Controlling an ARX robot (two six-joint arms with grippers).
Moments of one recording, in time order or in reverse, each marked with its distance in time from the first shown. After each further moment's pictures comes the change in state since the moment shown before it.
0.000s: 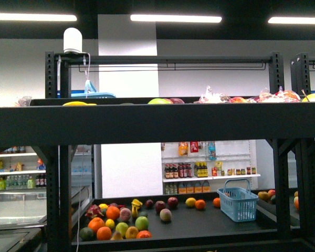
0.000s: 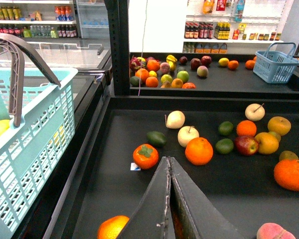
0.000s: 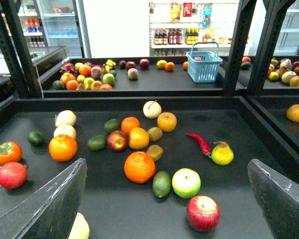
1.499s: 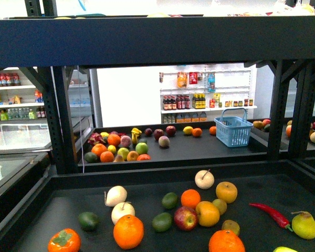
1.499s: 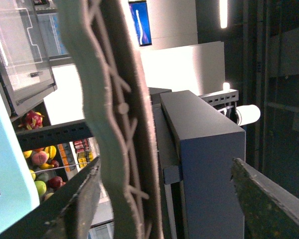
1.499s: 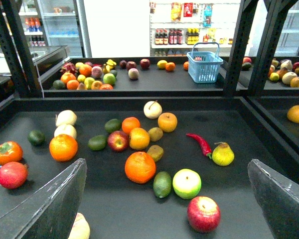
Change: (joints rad) left arm 0.670 2.097 1.126 1.408 0.422 -1.604; right arm 0.000 0.001 0.000 0.000 0.000 0.000
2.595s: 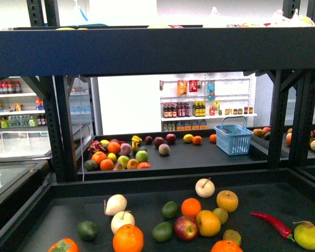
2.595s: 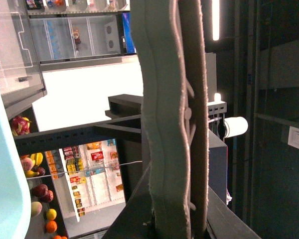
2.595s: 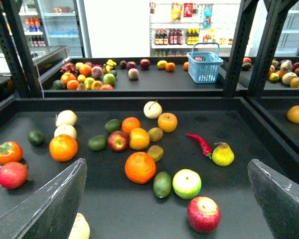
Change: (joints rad) left arm -0.010 -0.034 0.044 -0.031 -0.045 -0.055; right arm 0.000 0.000 0.000 0.000 0.000 0.000
